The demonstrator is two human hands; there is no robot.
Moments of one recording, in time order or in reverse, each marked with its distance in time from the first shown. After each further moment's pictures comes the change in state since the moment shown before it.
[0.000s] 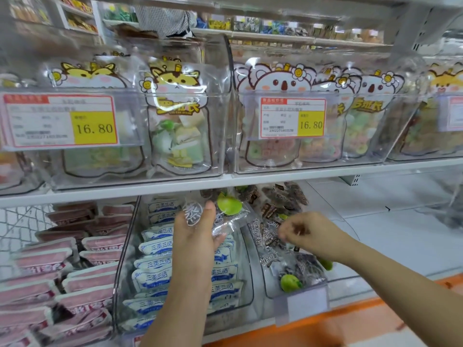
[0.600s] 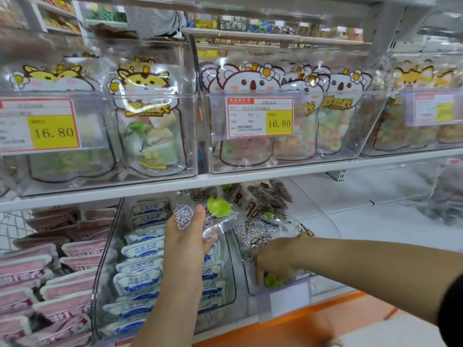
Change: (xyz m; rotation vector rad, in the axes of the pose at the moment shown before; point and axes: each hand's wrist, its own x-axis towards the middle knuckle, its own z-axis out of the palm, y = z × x) left_hand -0.004 -0.007 0.013 0.003 -0.009 -0.031; right_hand 0.028 0.002 0.044 -0.883 -0.928 -0.235
